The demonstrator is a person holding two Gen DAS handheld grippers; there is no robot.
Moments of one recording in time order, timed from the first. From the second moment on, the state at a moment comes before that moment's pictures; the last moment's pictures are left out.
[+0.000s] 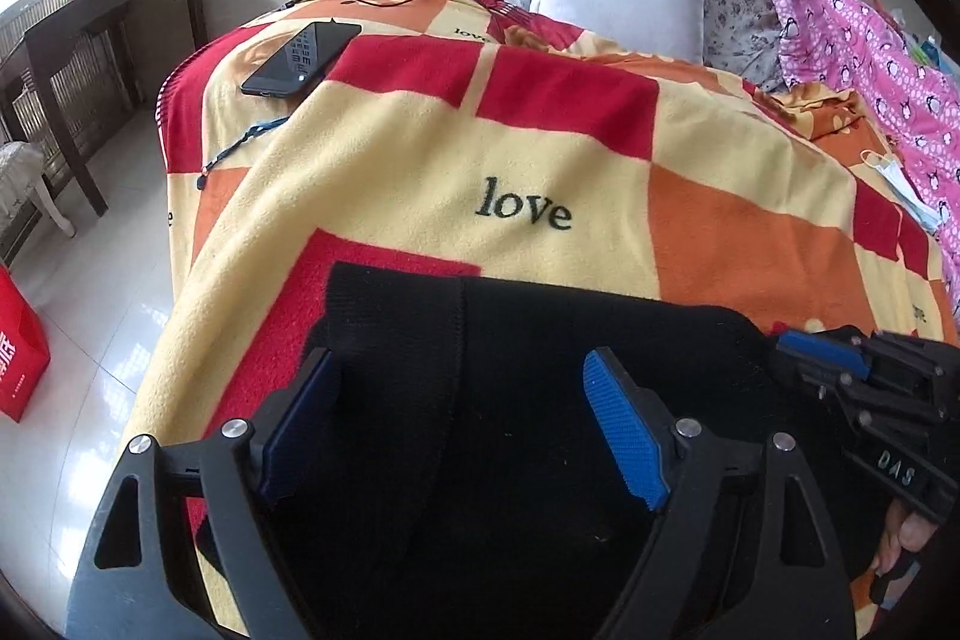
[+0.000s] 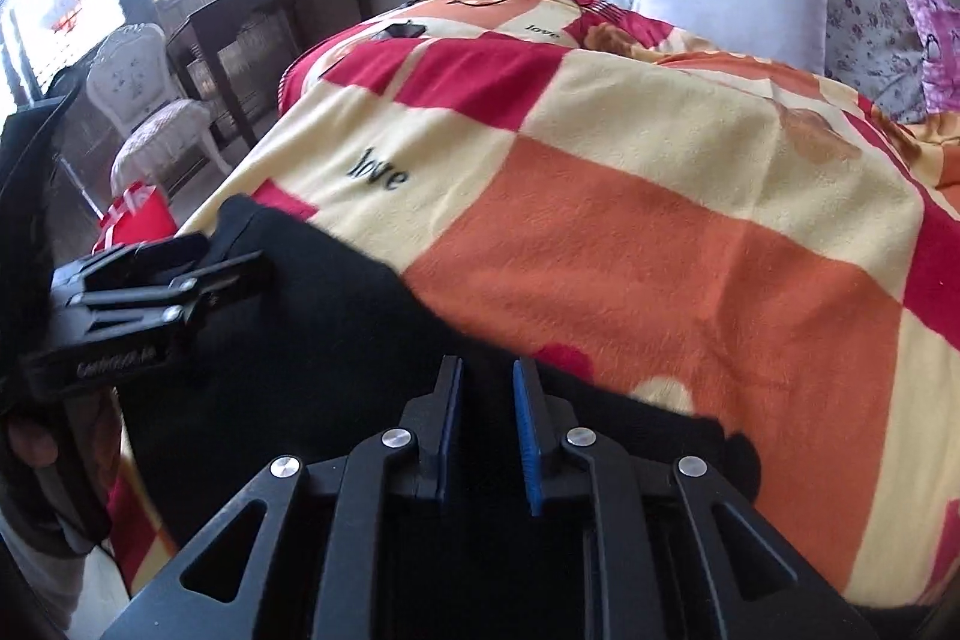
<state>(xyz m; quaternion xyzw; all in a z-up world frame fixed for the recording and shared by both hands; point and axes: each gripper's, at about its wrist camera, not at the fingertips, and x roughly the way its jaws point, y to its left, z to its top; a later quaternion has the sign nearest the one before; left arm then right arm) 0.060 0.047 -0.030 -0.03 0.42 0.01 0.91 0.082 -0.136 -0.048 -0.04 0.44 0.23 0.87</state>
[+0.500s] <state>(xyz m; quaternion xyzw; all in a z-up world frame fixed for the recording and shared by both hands) 0.026 0.044 -0.006 -0.04 0.40 0.00 0.91 0.016 -0.169 -0.011 -0.03 0.42 0.25 0.87</state>
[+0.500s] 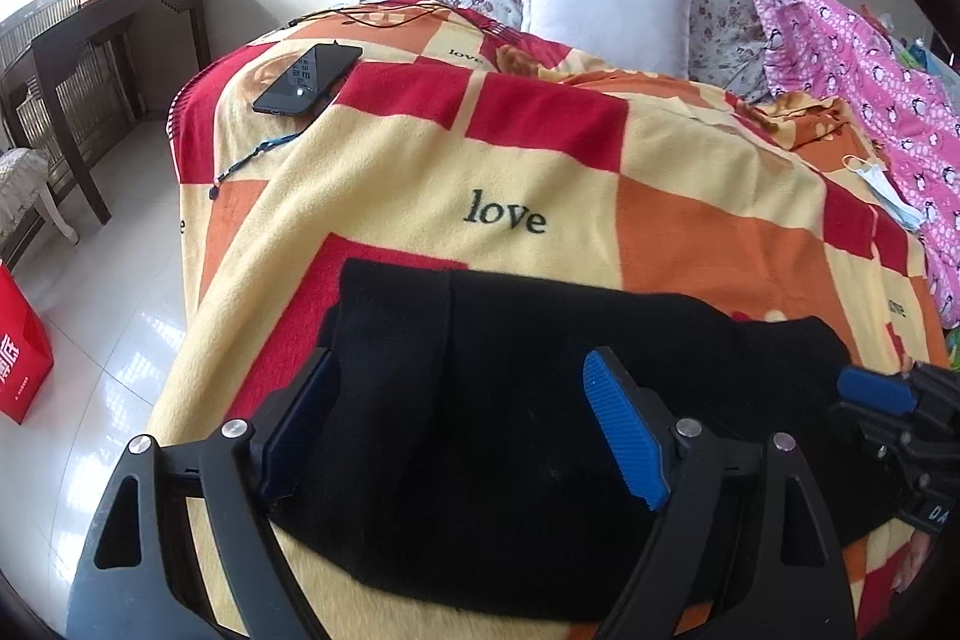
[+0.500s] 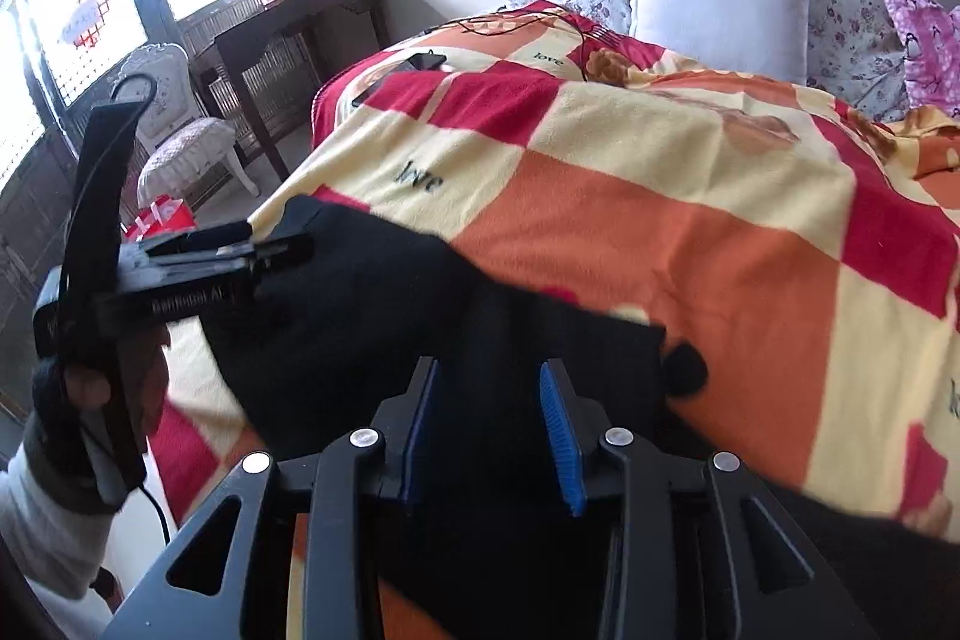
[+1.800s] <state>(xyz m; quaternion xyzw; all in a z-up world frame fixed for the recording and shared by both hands) 0.002 -0.116 0.003 0.02 0.41 -0.13 0.90 -0.096 -0.385 -0.027 0.07 0.43 0.07 0.90</state>
